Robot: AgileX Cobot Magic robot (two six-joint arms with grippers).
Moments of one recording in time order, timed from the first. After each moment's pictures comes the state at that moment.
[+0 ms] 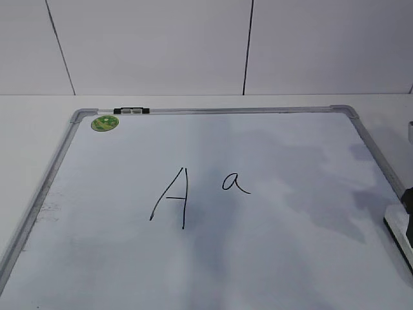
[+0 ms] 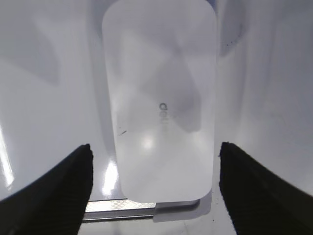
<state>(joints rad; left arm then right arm) 0.04 0.01 -0.50 0.09 1.10 -0.06 0.05 1.44 -0.86 -0.06 1.01 0.09</state>
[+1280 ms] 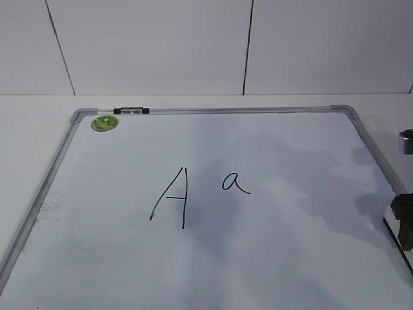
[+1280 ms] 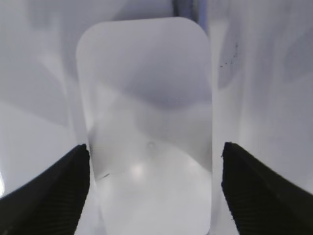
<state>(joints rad) 0.04 0.01 -0.50 0.09 1.10 -0.06 0.05 1.52 -0.84 -0.12 0.91 0.14</state>
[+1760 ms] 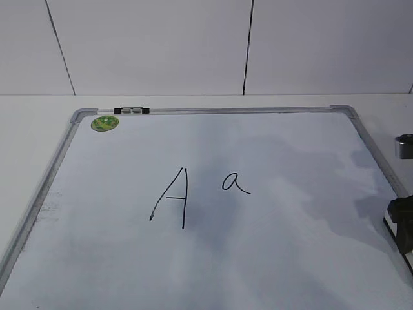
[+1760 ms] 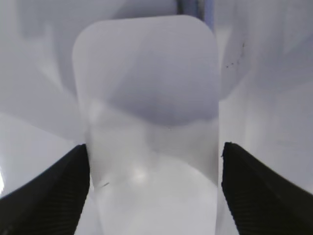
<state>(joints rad) 0.04 0.01 -0.50 0.09 1.10 -0.06 0.05 1.56 -0.84 -0.12 0.90 0.15</state>
